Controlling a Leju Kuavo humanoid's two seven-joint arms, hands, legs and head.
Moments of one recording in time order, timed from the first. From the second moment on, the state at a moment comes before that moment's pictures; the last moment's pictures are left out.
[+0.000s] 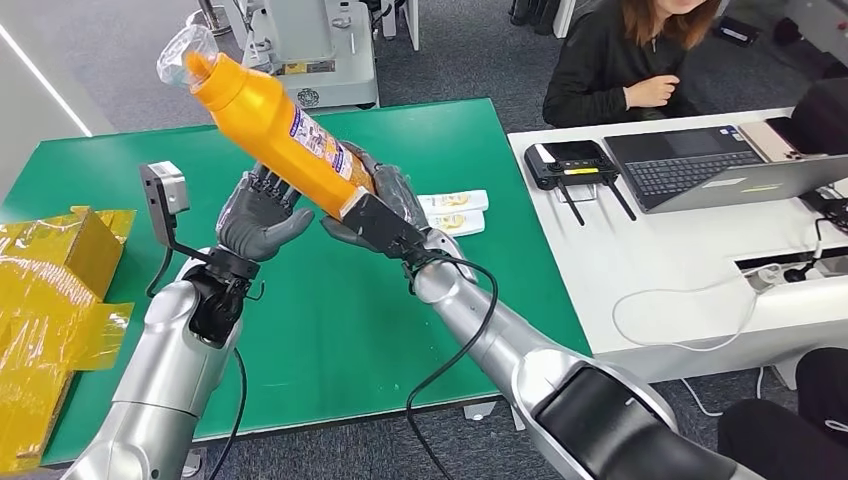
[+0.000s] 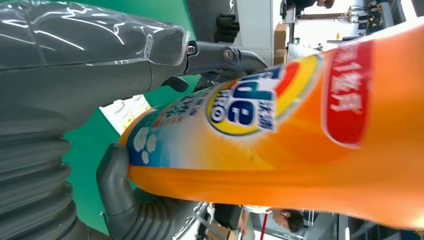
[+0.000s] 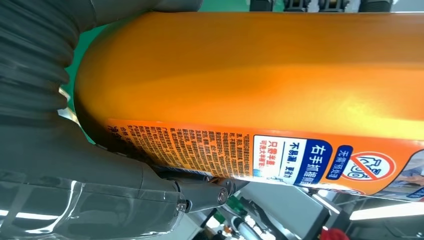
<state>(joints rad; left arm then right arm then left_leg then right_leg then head) -0.69 -0.16 -0.40 -0.95 0.36 -0.46 -0.30 -0.84 0.22 0.53 -0.40 0.14 -0.32 -0.47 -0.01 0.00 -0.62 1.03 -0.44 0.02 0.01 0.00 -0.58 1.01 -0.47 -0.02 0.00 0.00</state>
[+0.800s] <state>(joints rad) -0.71 -0.12 -0.39 -0.88 0.21 -0.33 -0.47 -0.74 0.26 0.51 -0.37 0.15 -0.18 -0.45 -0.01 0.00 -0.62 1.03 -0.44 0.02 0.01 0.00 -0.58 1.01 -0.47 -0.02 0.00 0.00</state>
